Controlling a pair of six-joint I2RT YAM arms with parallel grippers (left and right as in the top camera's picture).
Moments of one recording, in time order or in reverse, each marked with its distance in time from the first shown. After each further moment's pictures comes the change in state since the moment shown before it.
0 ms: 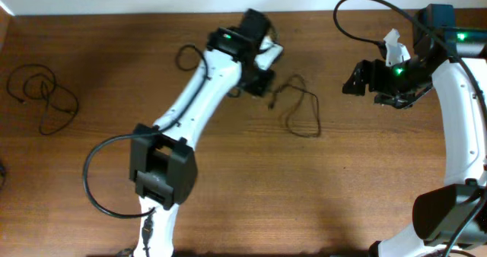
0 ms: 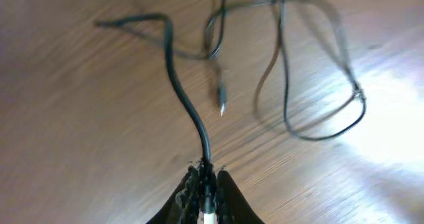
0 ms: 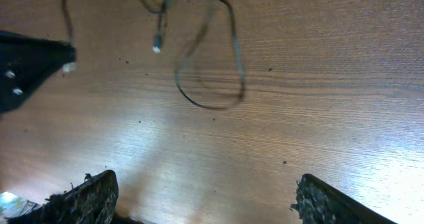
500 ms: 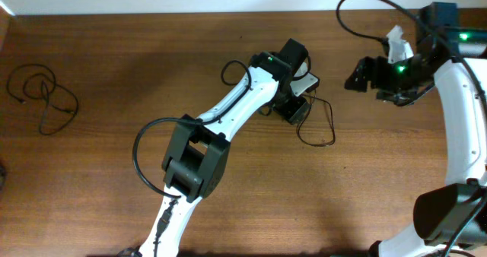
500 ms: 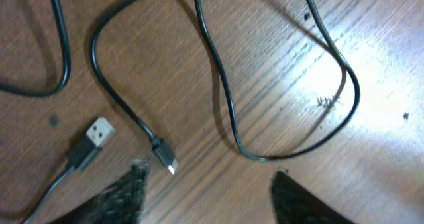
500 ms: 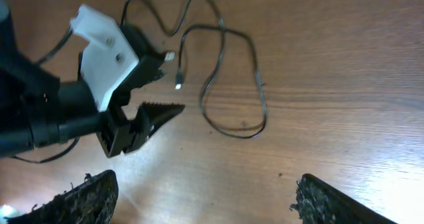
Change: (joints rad) left arm -0.134 0.181 -0.002 0.092 0.130 0.058; right arm -0.026 0.000 -0.001 0.046 0.000 0.010
